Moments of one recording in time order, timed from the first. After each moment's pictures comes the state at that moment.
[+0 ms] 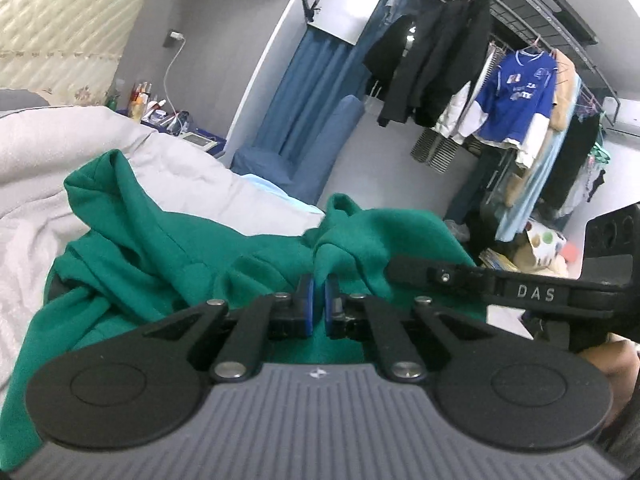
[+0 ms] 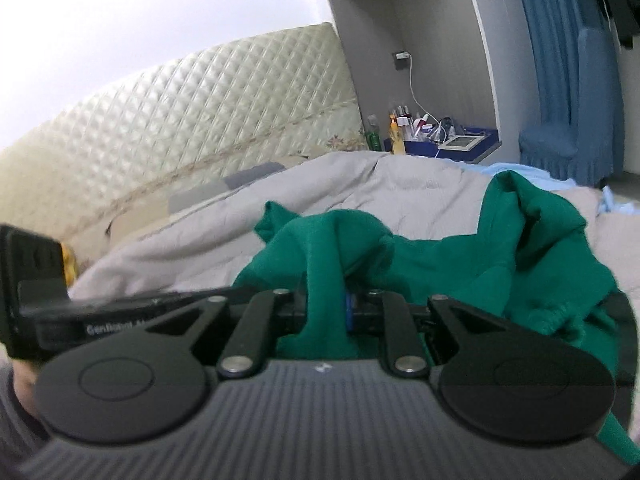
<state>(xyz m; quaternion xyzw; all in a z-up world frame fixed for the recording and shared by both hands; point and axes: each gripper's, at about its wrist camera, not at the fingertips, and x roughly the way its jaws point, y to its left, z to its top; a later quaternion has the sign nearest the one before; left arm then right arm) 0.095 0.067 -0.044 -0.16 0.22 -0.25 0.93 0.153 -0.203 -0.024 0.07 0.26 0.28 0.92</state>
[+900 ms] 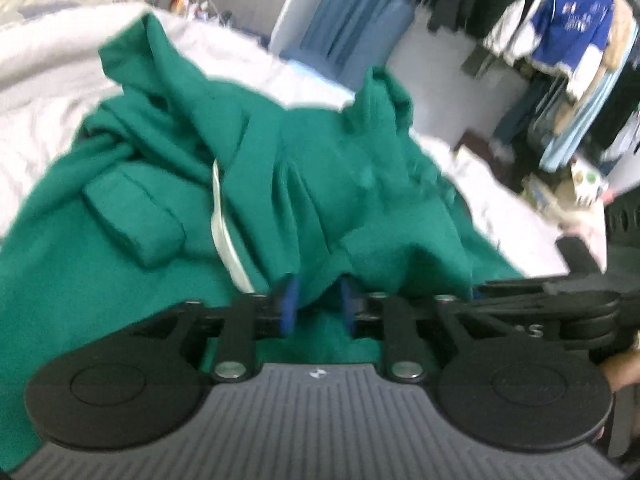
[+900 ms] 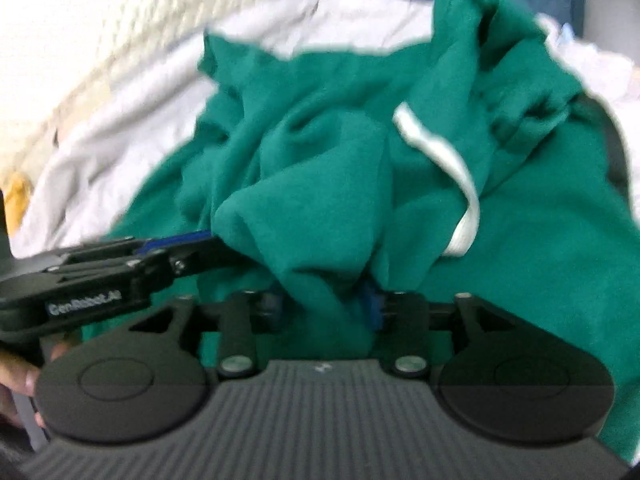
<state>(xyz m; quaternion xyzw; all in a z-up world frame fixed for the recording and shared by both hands) 0.062 0.041 -0.081 -0.14 0.36 -0.19 0.90 0.126 -0.196 -0.088 0.06 0.46 0.20 0.86</state>
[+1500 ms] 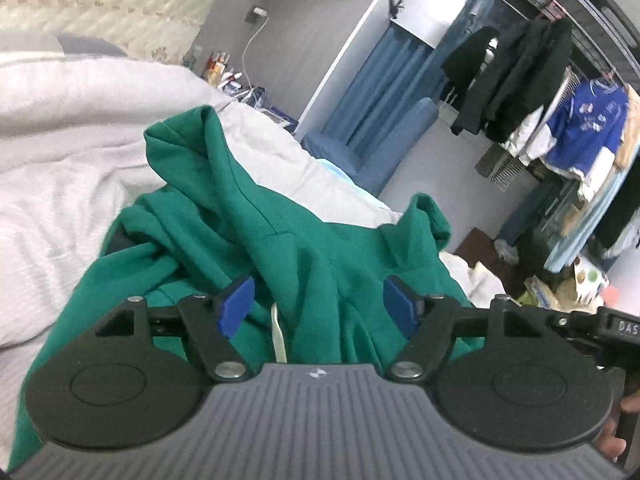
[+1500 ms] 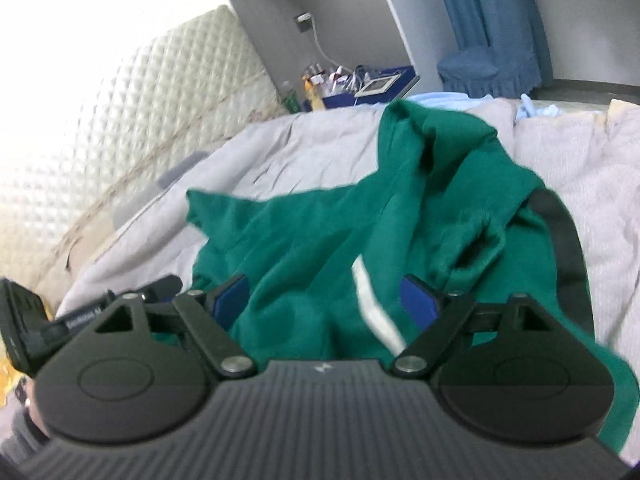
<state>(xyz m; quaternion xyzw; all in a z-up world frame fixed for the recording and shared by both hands) 0.125 0.099 -0.064 -0.23 0.27 -0.15 0.92 0.175 -0.250 -0.049 0.17 0.34 0.17 0.91</state>
